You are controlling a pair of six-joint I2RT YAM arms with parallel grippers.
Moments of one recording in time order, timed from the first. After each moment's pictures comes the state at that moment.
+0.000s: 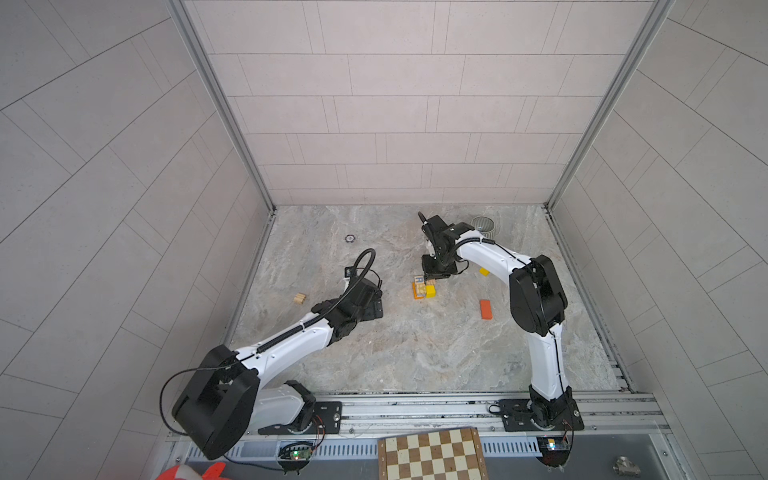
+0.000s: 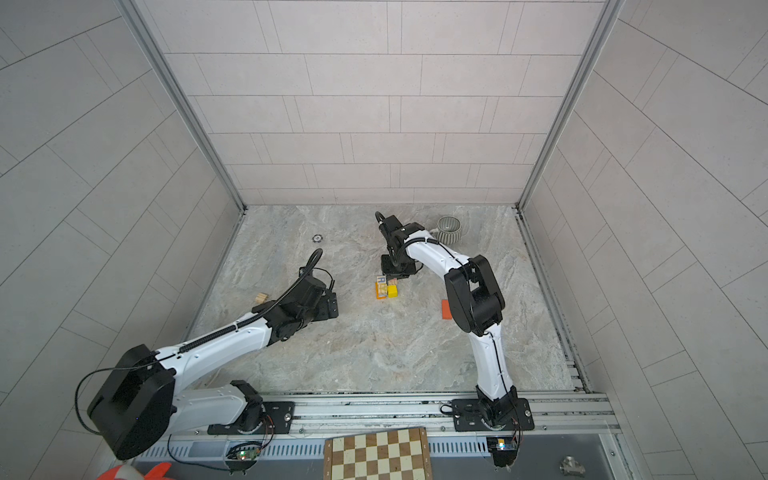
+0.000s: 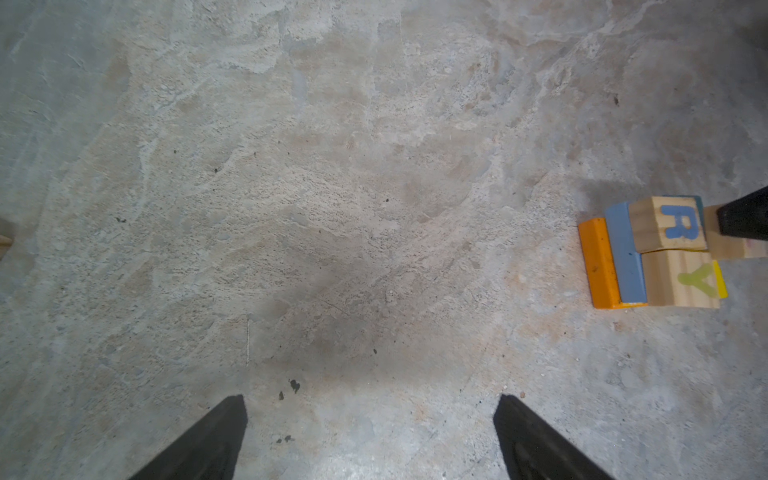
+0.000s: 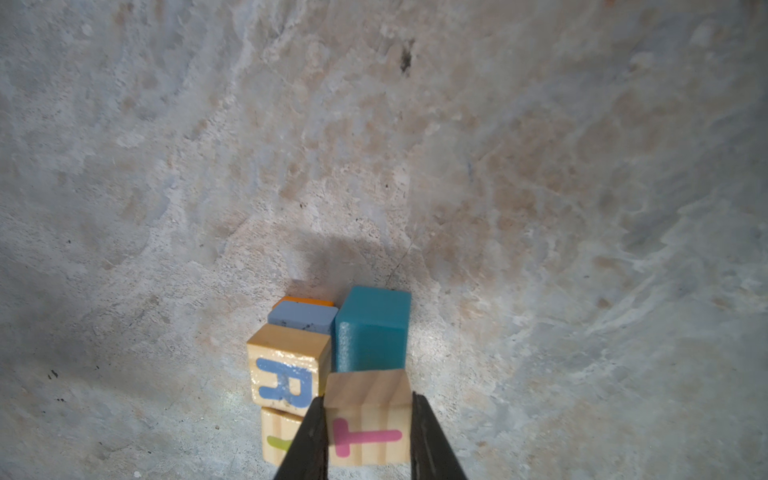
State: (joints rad) left arm -0.62 1.25 0.64 -0.33 -0.30 -0.63; right arm 0.49 2.10 1.73 -0.97 -0.12 0.44
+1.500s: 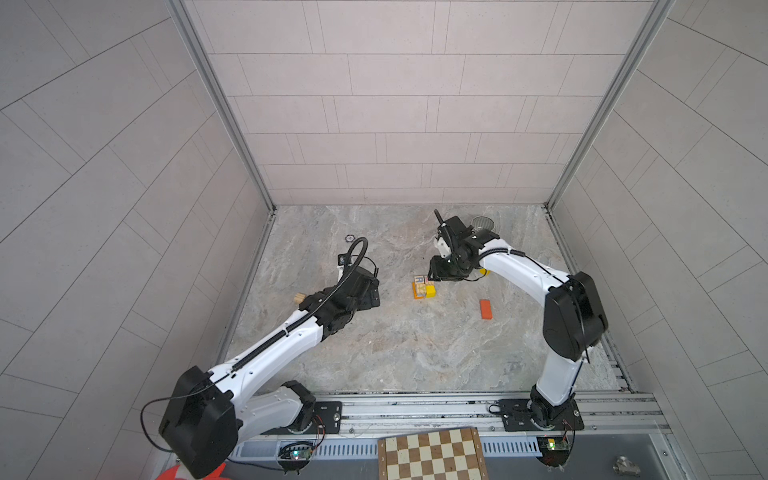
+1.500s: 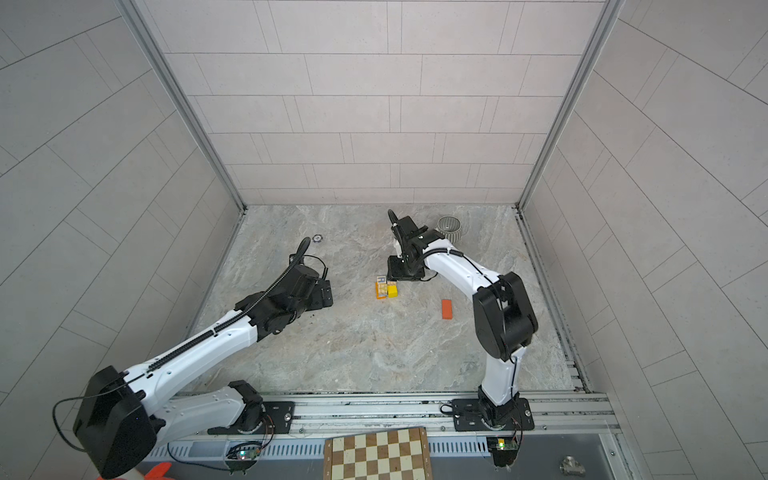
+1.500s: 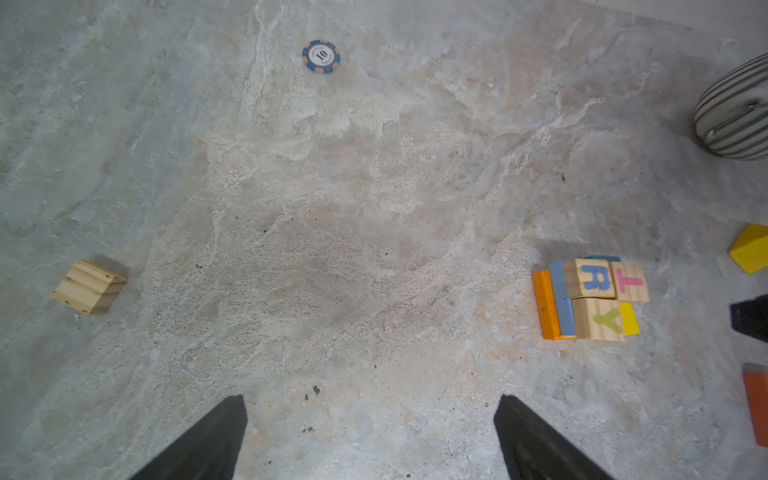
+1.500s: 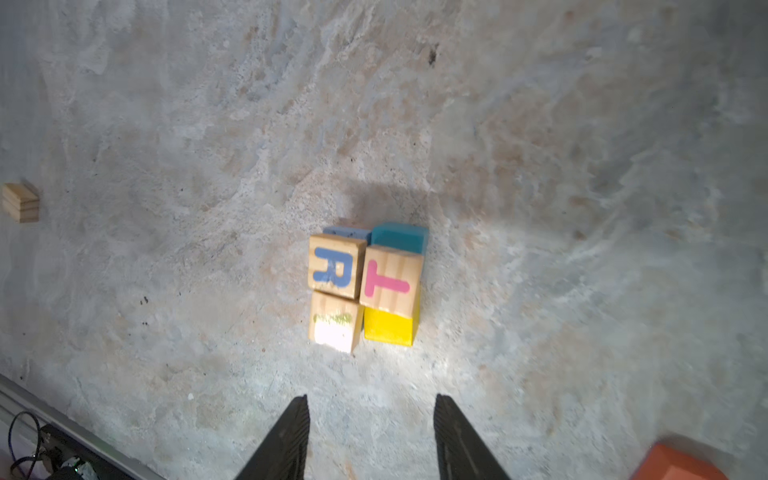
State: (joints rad) left arm -0.60 1.14 0.81 -0.56 -0.36 -0.62; right arm 0.47 1.75 1.42 -0.82 -0.19 0.41
